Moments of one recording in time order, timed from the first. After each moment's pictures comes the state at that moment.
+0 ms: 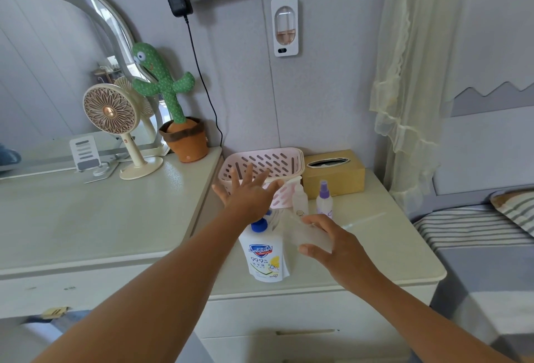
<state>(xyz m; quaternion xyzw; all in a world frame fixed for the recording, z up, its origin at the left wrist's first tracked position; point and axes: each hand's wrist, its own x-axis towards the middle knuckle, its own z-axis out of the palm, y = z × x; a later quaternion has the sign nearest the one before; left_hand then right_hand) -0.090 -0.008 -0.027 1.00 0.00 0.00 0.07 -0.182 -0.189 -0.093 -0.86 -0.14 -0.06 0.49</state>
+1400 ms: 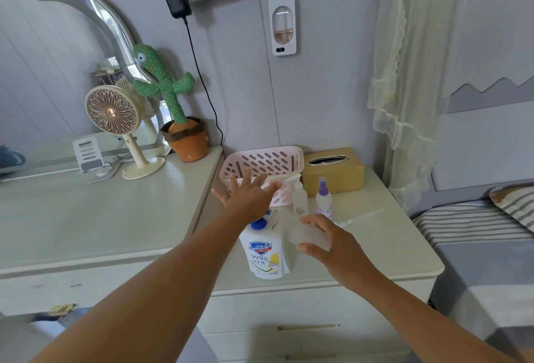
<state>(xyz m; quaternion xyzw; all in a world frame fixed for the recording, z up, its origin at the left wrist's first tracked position) -0.097 -0.009 -0.027 1.00 0.01 -0.03 0.07 -0.186 -0.188 -0.096 -0.86 -0.13 -0.05 0.49</state>
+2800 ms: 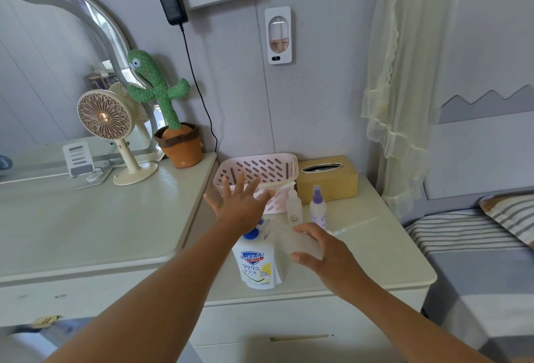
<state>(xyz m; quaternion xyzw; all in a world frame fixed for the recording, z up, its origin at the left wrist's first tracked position) -0.095 -0.006 -0.032 1.00 0.02 0.01 0.07 -0.184 -0.187 -0.094 -0.86 -0.13 -0.04 0.49</state>
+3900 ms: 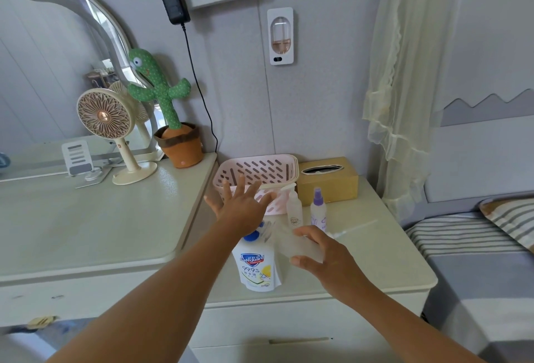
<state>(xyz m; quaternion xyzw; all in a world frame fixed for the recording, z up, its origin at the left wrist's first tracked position) -0.094 -0.006 -0.033 1.00 0.01 0.00 0.07 -0.183 -0.185 -0.097 -0.85 -0.13 -0.03 0.50</state>
